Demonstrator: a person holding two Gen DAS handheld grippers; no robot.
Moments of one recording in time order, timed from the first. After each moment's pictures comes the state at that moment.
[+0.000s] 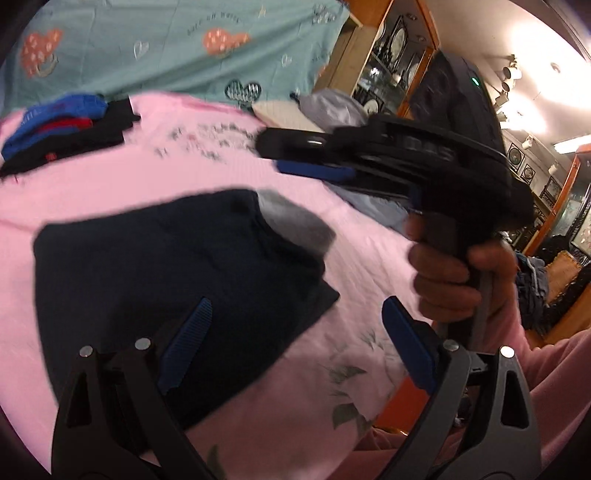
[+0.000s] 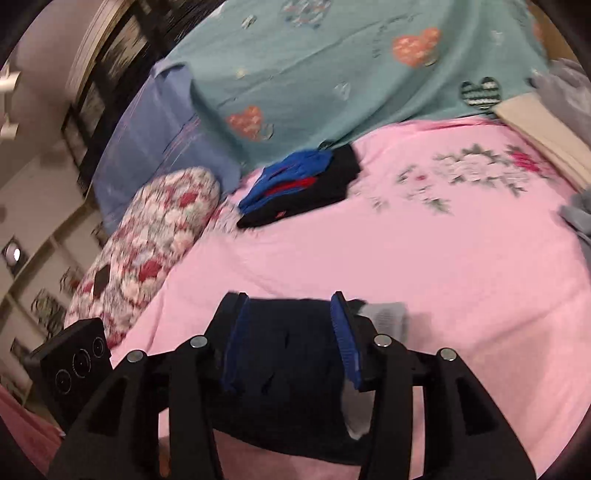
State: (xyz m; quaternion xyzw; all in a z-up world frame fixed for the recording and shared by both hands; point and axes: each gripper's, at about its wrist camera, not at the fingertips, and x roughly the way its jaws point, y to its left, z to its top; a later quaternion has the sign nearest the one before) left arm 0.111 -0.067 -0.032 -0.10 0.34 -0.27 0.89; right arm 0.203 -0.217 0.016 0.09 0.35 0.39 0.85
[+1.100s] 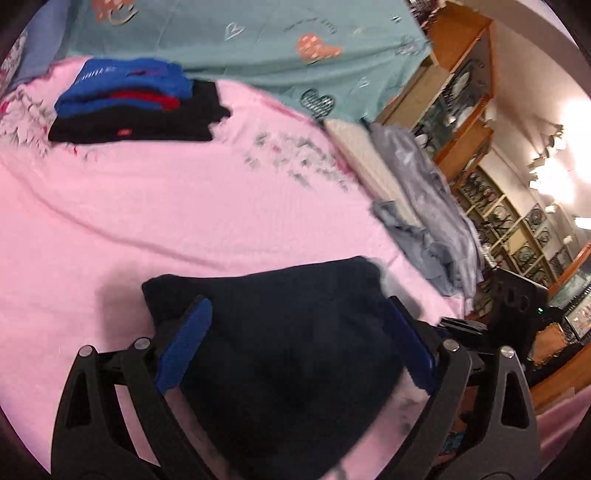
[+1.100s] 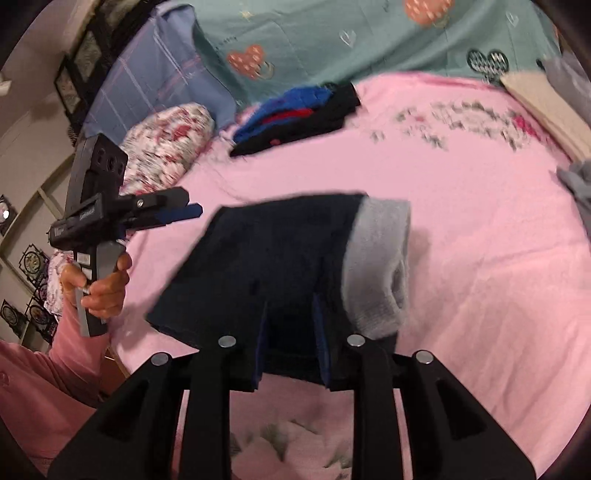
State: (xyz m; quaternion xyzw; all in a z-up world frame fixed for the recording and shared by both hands) left arm 0.166 0.065 -0.005 -0.20 0.36 -0.22 0.88; right arm 0.156 -0.223 -0.003 0.03 0.40 0.39 0.83
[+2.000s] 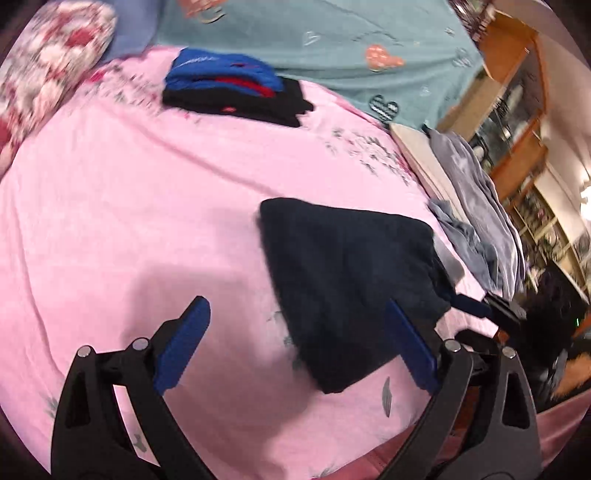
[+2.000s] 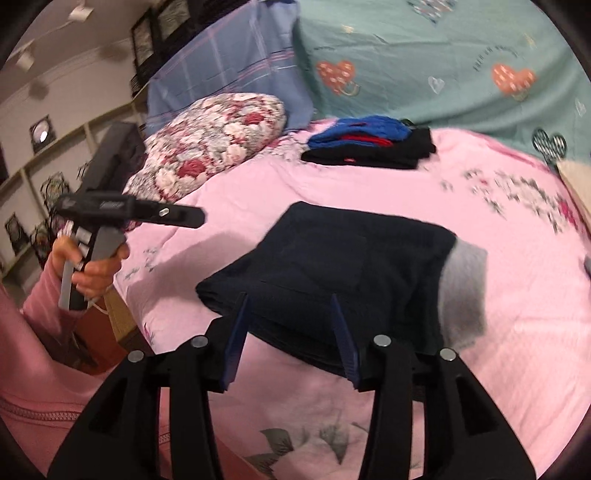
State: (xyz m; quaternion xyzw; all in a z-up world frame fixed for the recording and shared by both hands) left arm 0.092 0.105 -0.026 -0.21 0.40 -0.07 0.89; right arm 0.105 -0.181 0.001 -0.09 0.32 0.47 0.82
